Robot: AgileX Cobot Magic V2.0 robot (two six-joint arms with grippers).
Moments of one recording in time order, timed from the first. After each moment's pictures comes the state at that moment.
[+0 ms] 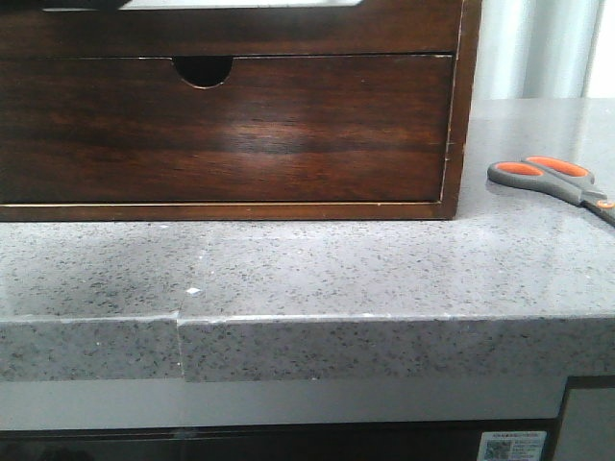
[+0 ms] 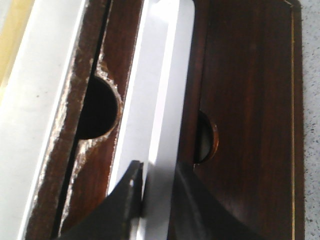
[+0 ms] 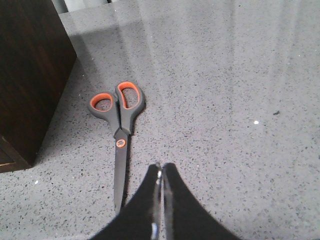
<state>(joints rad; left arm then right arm) -0.50 1.08 -0.67 1.28 -0.18 -0.03 -0.09 0.38 -0.36 0.06 0.40 0.10</state>
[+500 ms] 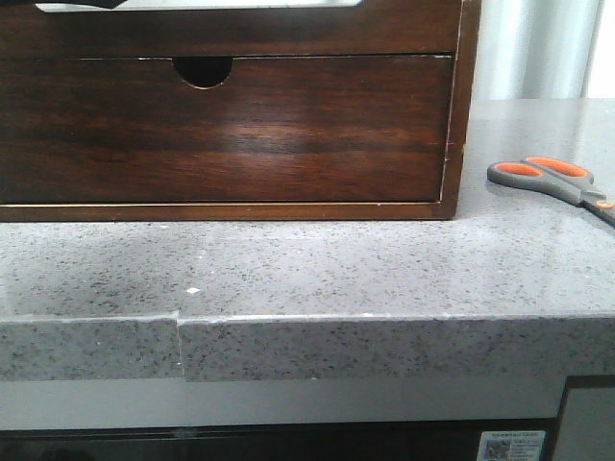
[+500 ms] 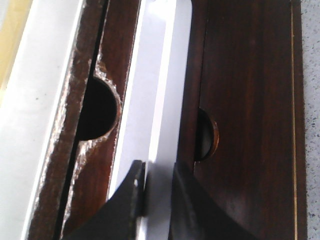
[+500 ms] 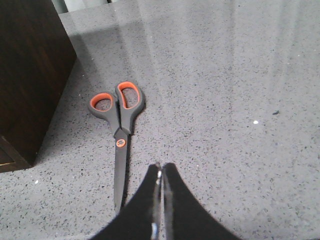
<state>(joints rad) -0.51 1.08 -0.67 1.29 -0.16 -0.02 -0.09 0.38 -0.36 0.06 0.40 0.10</state>
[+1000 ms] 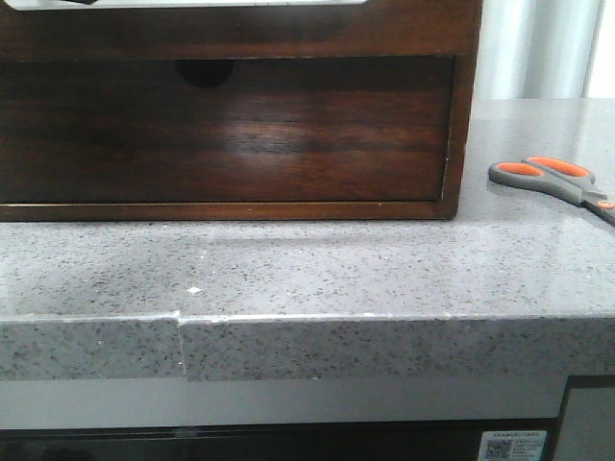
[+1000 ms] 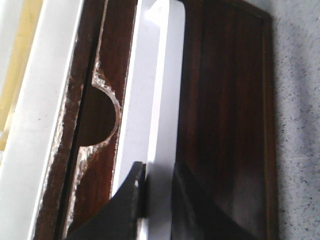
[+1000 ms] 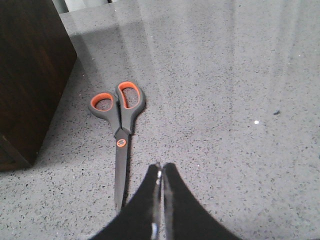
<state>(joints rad) -0.64 0.94 -0.61 1.30 -0.08 -0.02 -0.09 0.38 -0.36 0.06 0.40 0.10</state>
